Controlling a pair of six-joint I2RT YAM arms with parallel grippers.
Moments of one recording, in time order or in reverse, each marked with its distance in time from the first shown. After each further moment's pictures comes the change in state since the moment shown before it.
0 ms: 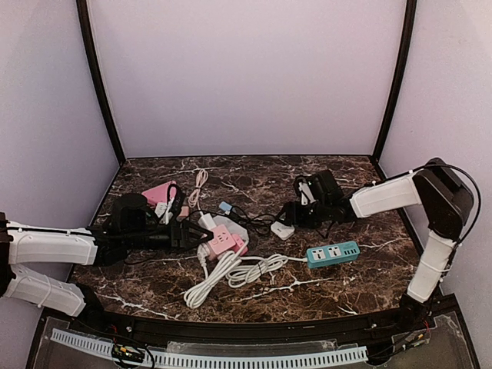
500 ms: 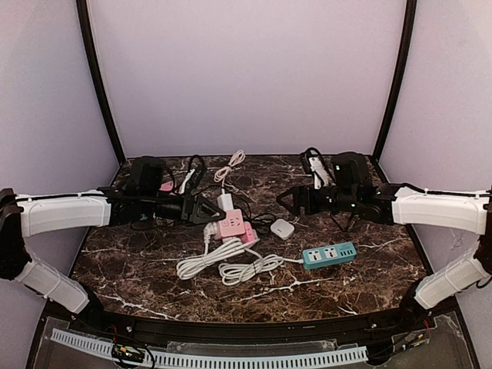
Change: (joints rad) left arm 0.065 0.169 0.339 -0.291 0.185 0.249; right arm 0.075 -0.423 -0.074 -0.064 0.056 -0.187
